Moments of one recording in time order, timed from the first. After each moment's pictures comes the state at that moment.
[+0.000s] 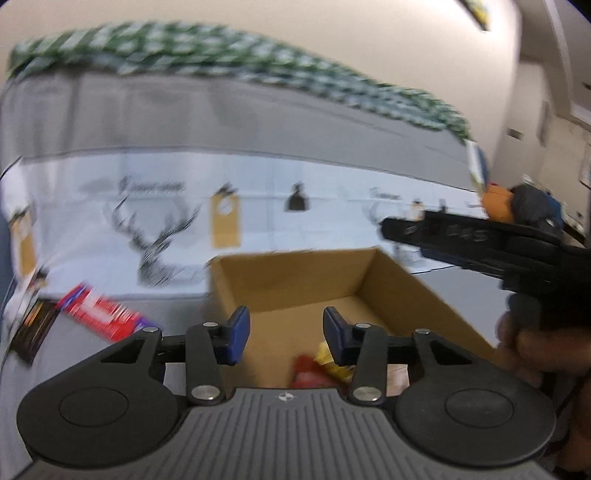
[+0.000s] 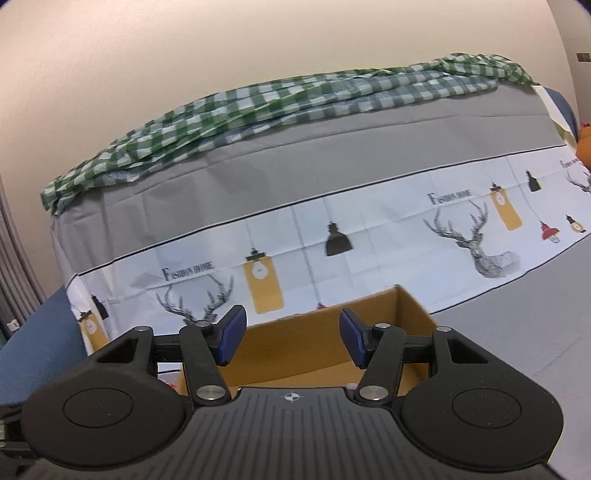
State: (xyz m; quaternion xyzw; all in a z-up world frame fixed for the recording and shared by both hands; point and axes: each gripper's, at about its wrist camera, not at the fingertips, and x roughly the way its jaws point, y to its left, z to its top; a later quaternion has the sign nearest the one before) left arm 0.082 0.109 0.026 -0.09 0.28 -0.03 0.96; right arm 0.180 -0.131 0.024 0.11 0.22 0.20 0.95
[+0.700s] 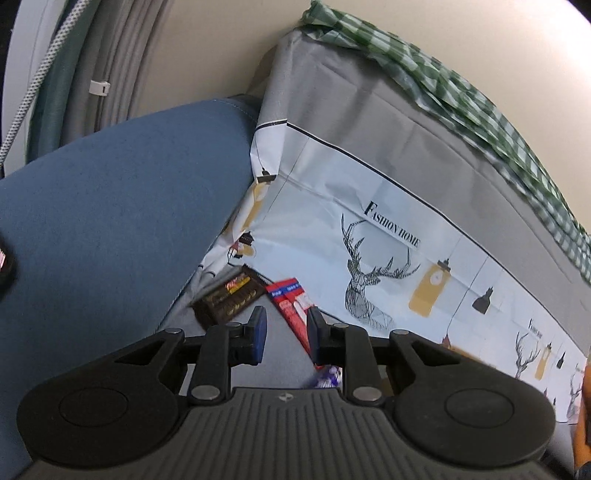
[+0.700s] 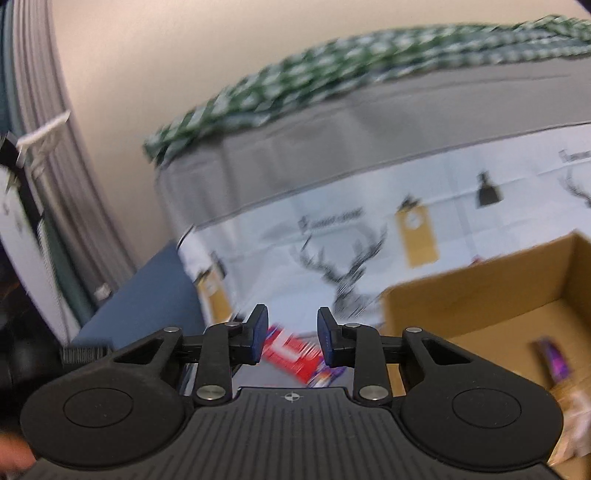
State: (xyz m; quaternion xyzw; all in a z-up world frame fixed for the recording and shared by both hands) left arm 0.046 0.307 0.042 -0.29 0.27 0.23 0.89; right arm 0.148 0.016 0.013 0.12 0.27 0.35 0.89
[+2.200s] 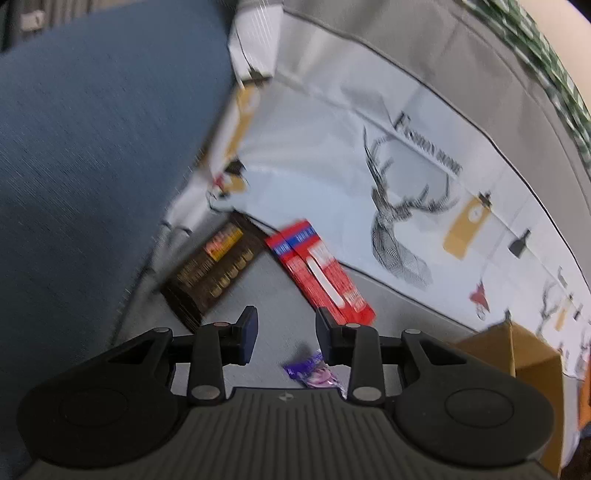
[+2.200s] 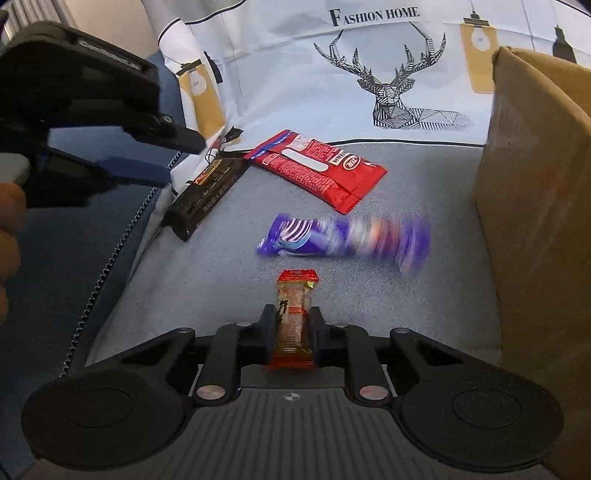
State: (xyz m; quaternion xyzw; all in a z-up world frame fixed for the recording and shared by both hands) left arm 0.144 0.349 -0.037 -0.30 0.42 0.16 0.84; right arm 0.154 0.128 -0.113 0.00 0.45 0.35 0.82
